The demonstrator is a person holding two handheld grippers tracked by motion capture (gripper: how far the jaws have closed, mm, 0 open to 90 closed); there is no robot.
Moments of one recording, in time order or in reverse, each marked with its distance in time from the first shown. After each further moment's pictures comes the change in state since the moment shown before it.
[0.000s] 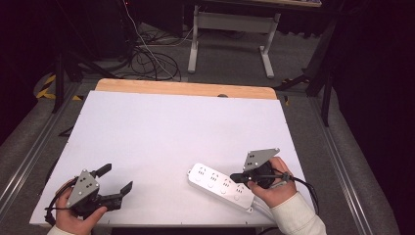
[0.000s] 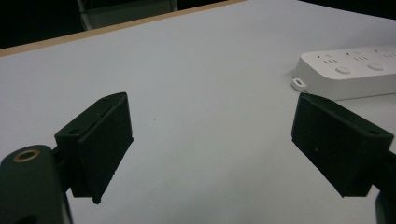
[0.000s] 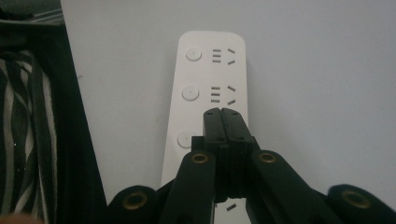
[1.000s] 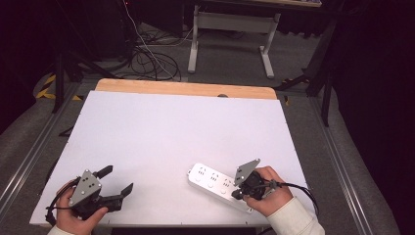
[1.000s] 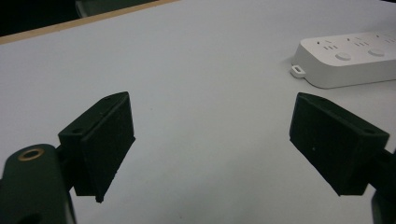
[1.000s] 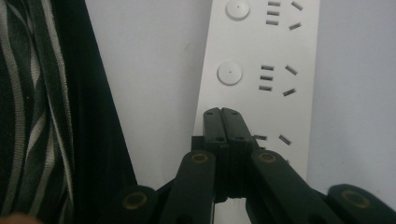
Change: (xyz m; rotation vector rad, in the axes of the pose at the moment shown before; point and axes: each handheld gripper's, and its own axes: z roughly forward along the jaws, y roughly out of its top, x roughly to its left) left arm -0.002 0.001 0.000 0.049 -0.004 0.010; right arm 0.017 -0.010 0.026 0.266 0.070 -0.045
